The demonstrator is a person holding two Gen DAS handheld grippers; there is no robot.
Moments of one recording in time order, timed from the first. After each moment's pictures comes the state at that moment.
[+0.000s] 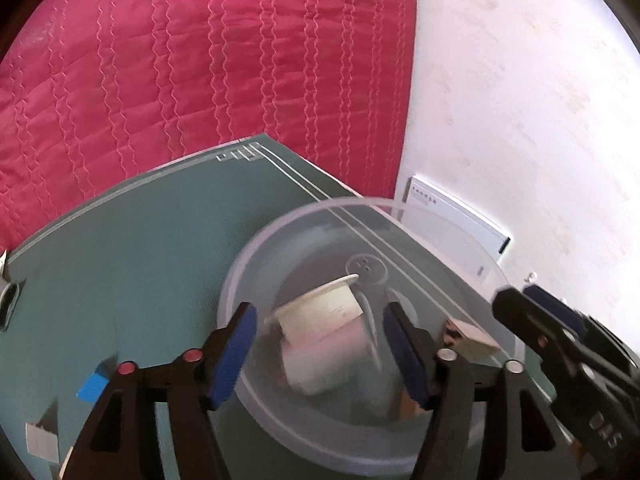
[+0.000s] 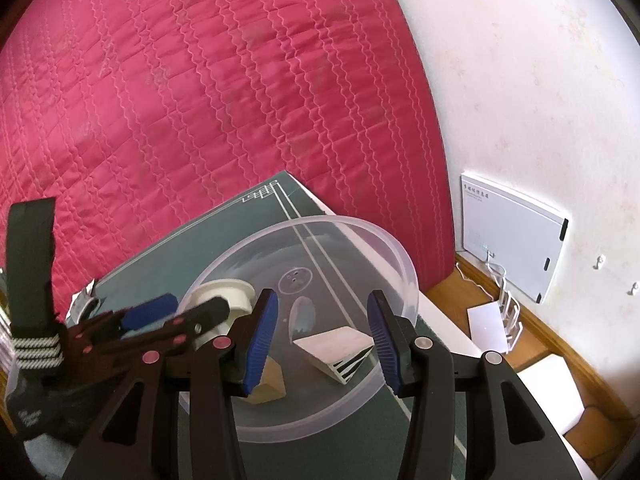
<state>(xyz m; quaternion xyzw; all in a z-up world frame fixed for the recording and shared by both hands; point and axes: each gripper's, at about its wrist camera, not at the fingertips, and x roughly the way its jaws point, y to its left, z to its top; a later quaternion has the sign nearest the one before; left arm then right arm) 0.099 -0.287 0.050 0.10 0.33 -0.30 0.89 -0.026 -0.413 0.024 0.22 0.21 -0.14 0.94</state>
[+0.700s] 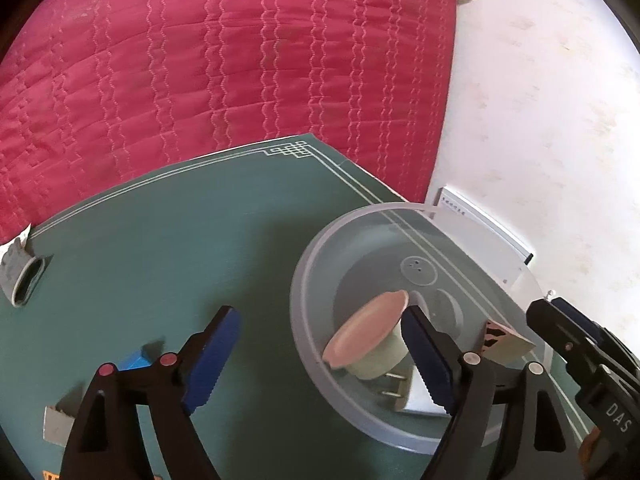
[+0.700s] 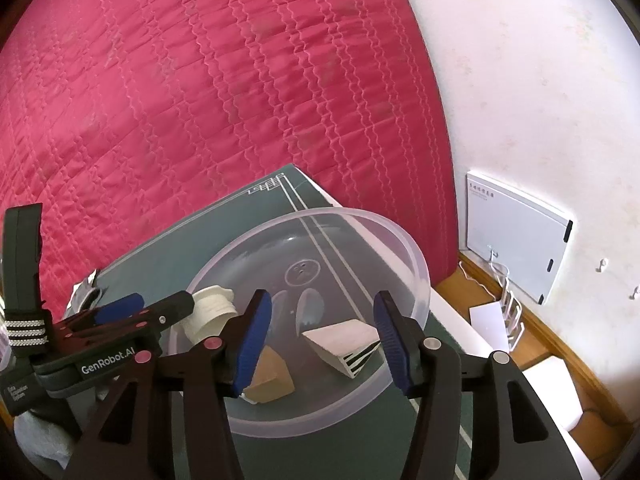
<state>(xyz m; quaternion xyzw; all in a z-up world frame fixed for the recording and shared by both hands) 0.106 -0.248 0.052 0.08 0.34 -0.25 0.90 -0.025 -0.403 0.022 0.21 0.22 -0.13 0.94</state>
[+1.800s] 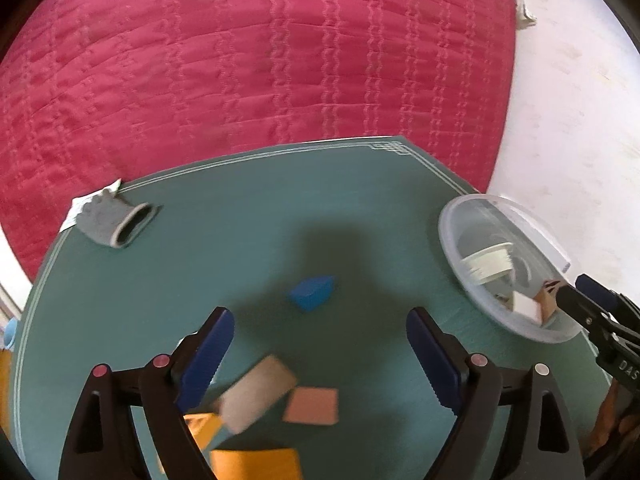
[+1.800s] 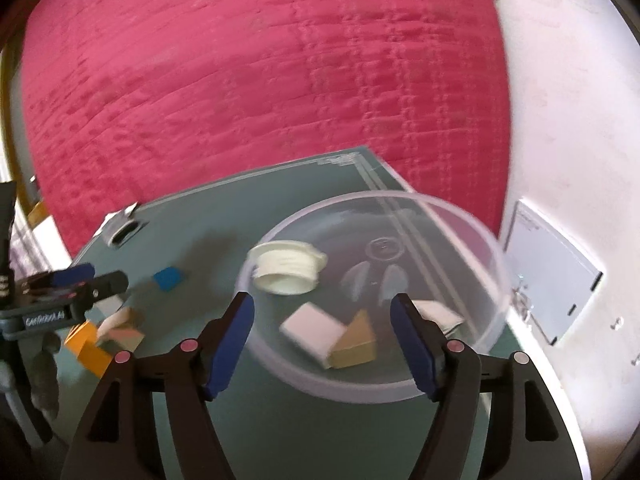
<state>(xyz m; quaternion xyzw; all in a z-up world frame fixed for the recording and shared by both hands) 0.074 -0.117 0.061 0.06 0.34 -0.16 0.93 -0.021 -0.339 0.026 0.11 0.25 -0.03 0.96</state>
